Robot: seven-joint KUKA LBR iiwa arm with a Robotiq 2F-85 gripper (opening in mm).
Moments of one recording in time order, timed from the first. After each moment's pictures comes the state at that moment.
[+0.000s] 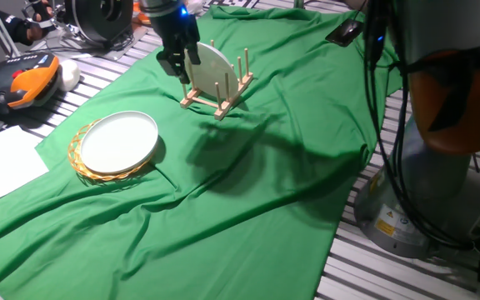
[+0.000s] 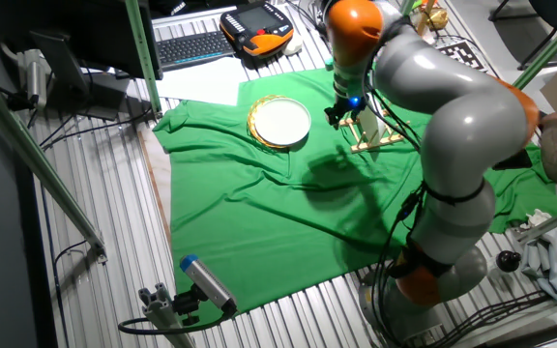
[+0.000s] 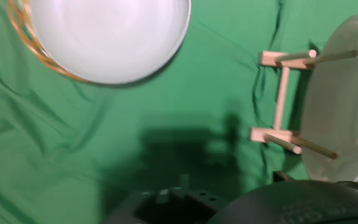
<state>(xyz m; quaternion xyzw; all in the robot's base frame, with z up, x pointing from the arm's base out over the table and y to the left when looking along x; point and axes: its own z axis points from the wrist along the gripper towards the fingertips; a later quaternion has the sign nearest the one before) 0.515 0.001 0.236 0.05 -0.99 0.07 0.08</state>
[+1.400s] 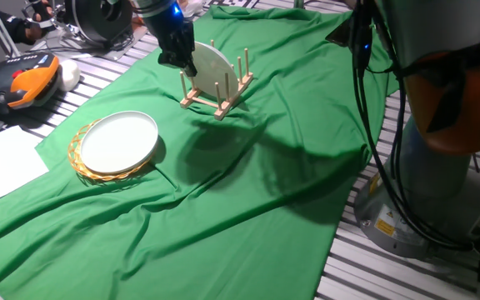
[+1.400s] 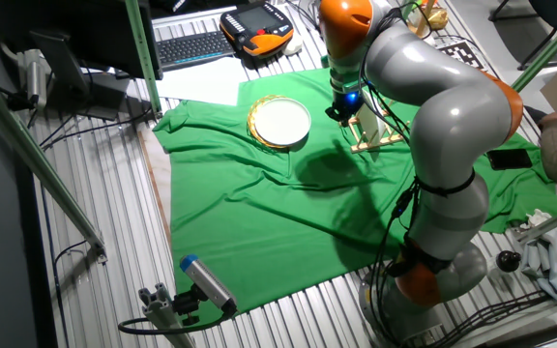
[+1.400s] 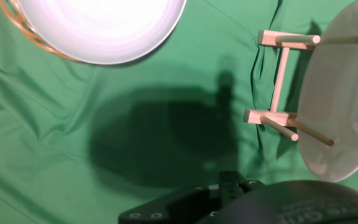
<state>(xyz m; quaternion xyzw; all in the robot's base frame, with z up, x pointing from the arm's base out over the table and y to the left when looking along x) 0.515 0.001 0.236 0.04 -0.99 0.07 0.11</state>
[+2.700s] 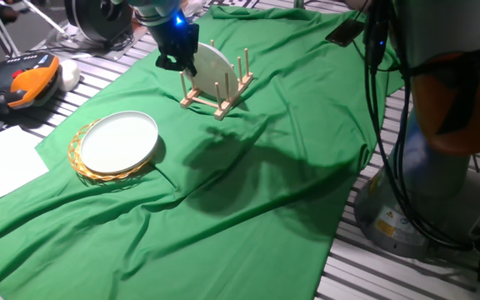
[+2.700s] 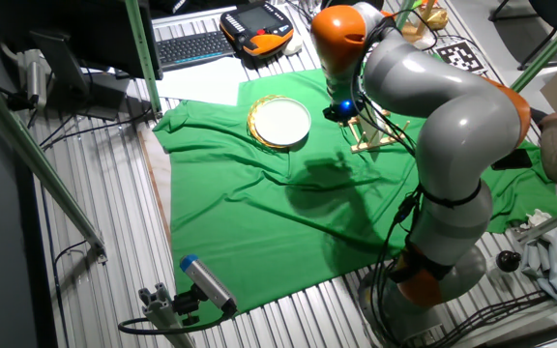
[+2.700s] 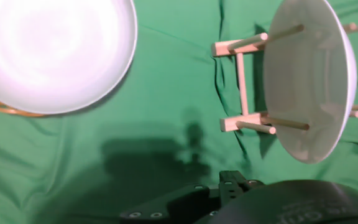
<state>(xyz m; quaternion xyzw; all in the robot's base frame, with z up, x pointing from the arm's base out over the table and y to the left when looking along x) 0.515 0.001 0.236 -0.07 -0.99 0.12 0.03</state>
